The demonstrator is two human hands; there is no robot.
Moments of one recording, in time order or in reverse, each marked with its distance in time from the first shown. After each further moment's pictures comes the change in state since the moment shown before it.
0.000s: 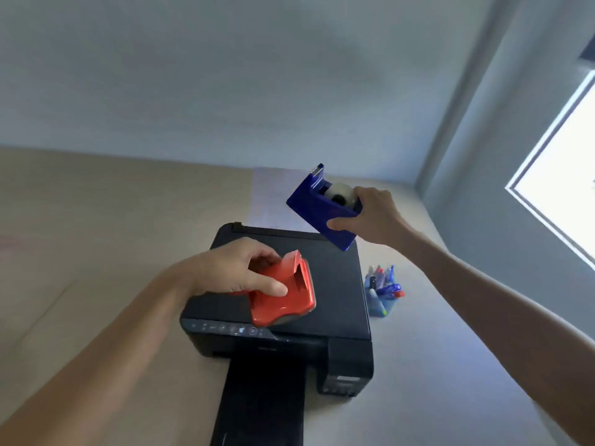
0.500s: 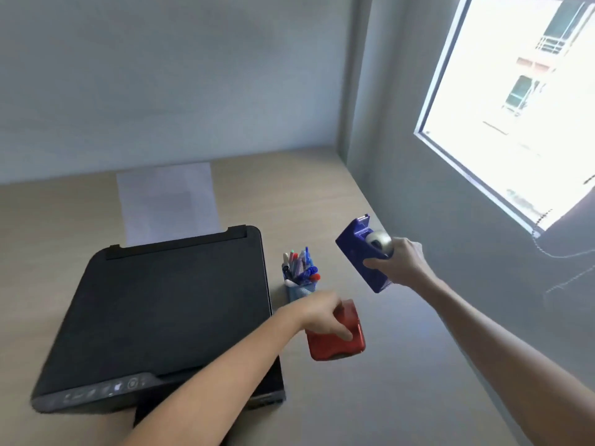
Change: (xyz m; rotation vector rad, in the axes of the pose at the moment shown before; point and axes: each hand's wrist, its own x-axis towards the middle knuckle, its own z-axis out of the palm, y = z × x) left_hand 0.217 0.090 0.260 0.426 -0.449 -0.048; right_hand -0.121 0.280 -0.034 0.069 0.081 0.661
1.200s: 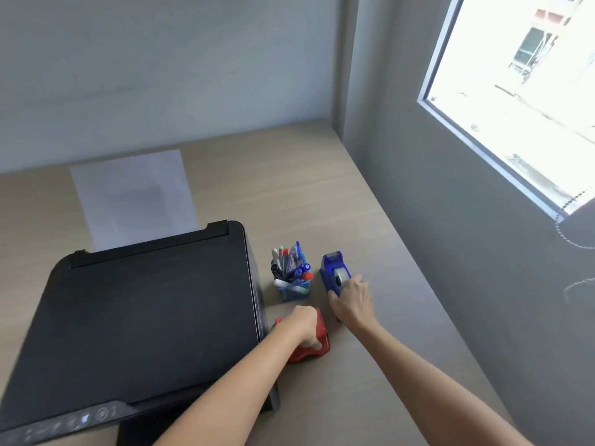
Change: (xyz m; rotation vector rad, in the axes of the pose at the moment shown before) left_hand 0.081 -0.048 0.037 0.271 -0.048 -0.298; right_hand 0.004 0.027 0.154 -0.069 -0.053 0.278
